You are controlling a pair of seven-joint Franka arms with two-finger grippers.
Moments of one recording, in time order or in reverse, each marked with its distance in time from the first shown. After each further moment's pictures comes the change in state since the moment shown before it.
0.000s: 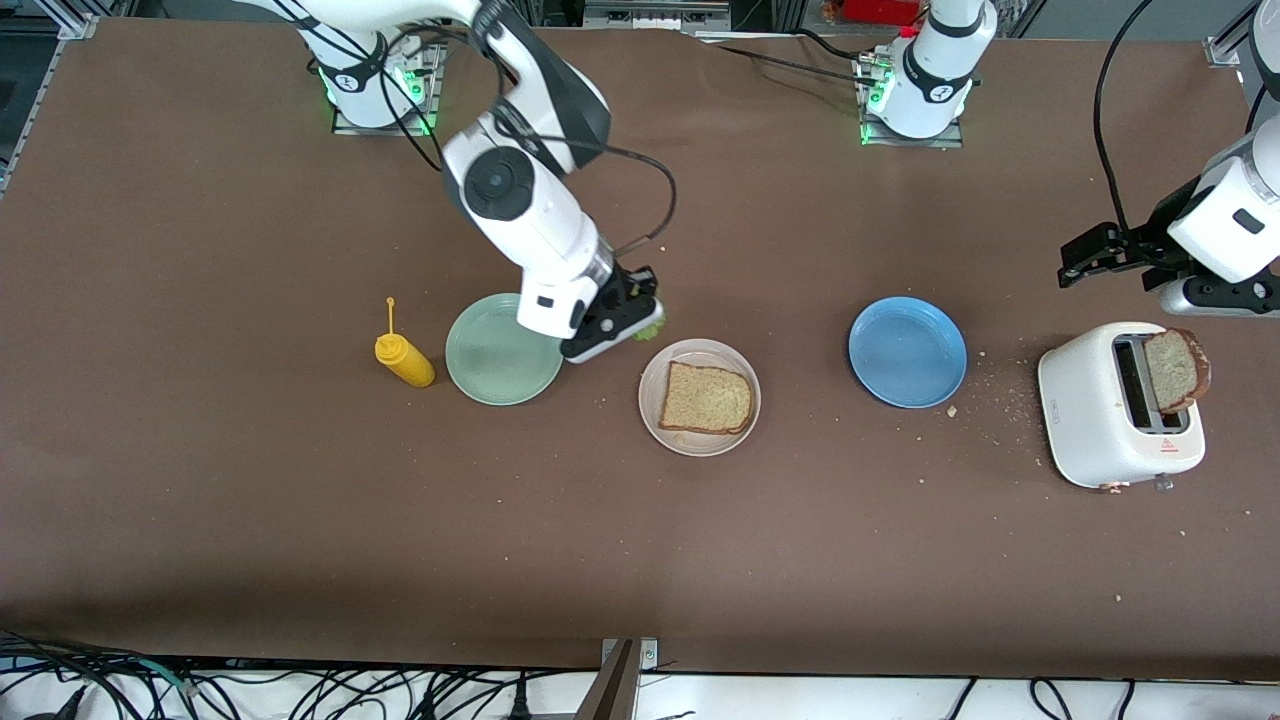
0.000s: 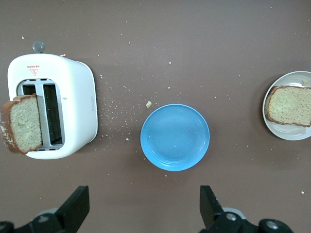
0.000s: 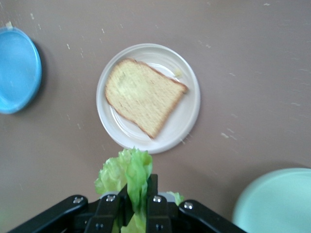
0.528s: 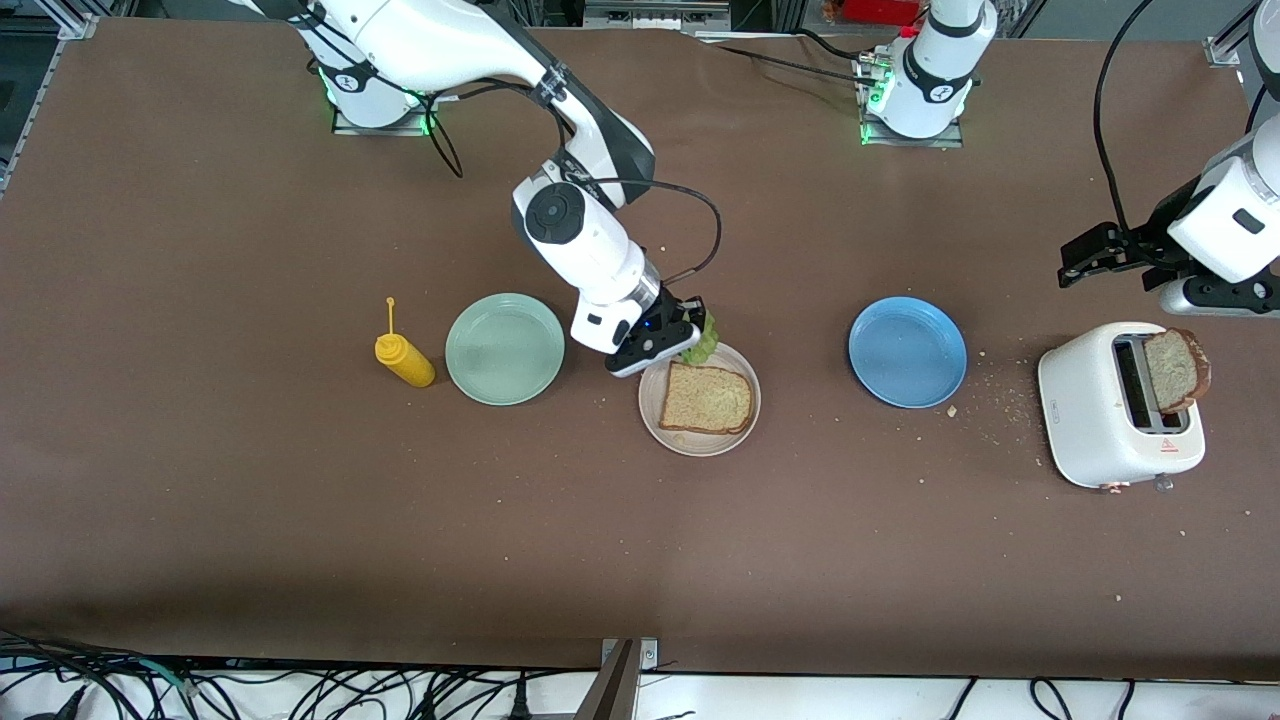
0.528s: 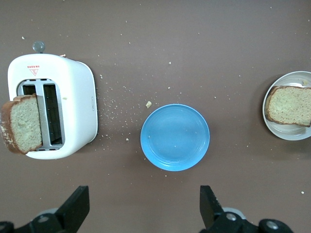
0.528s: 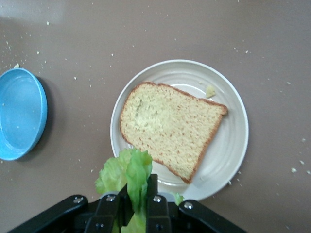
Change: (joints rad) left arm 0.000 0.000 0.000 0.000 0.000 0.000 0.000; right arm 0.059 0.161 0.002 0.052 0.018 0.246 0.093
